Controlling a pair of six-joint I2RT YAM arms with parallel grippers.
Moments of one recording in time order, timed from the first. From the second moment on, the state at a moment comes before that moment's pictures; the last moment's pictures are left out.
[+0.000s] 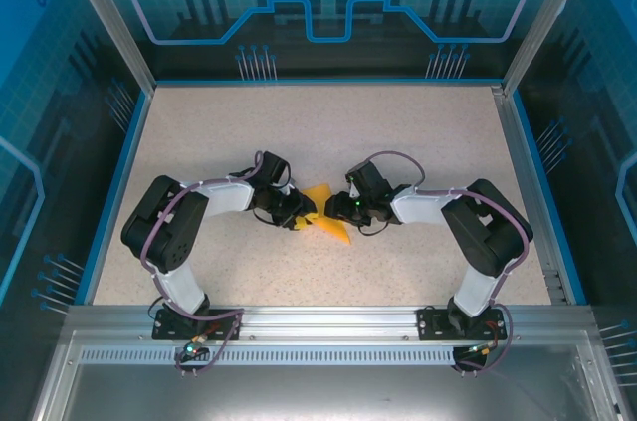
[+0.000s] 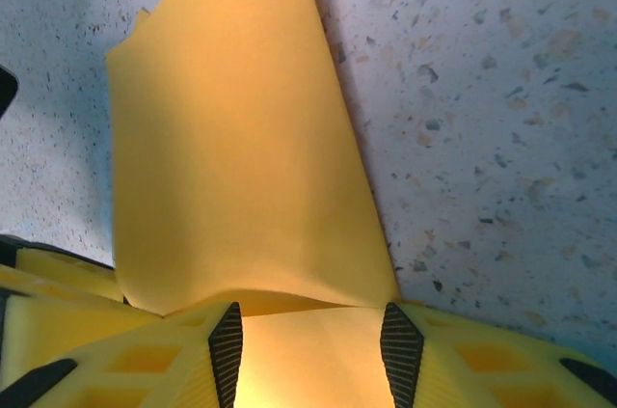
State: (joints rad) left arm -0.42 1.75 0.87 -0.24 0.68 -1.03; right arm 0.63 1.75 0.83 -0.03 -0.32 0.85
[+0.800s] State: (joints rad) left arm -0.44 1.75 0.95 -0.35 0.66 -1.00; right arm 0.80 1.40 0.54 0.16 0.05 0.14
